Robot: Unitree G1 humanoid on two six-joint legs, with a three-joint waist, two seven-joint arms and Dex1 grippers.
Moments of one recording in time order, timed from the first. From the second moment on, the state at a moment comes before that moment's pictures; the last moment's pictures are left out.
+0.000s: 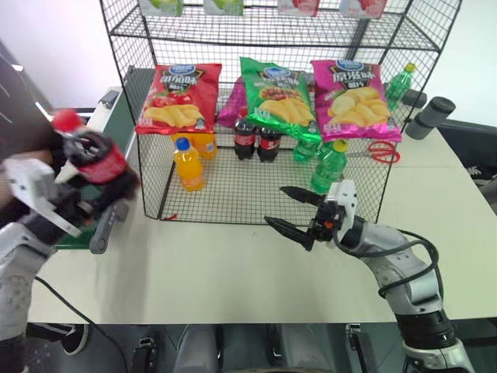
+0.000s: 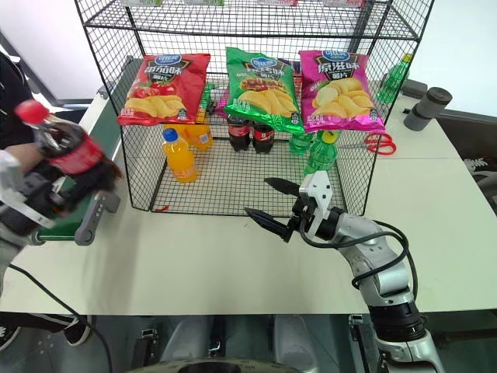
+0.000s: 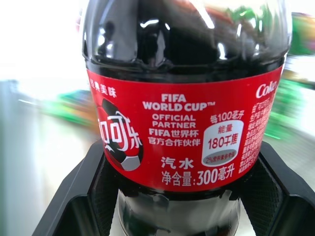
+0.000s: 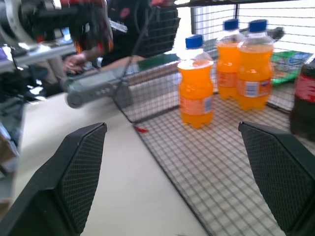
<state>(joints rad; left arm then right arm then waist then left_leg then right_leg) 0.05 0.76 0.44 -0.39 -0.90 0.52 -0.72 -0.18 -0.44 0.04 -0.30 0.56 0.38 0.85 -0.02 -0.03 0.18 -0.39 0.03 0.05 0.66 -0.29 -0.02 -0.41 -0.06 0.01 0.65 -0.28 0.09</state>
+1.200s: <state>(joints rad) -0.37 0.52 -0.20 -0.21 -0.53 0.48 -1.07 -0.19 -0.39 0.09 -0.43 0.75 0.65 0.73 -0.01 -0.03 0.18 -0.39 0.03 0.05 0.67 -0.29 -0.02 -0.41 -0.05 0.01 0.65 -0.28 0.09</state>
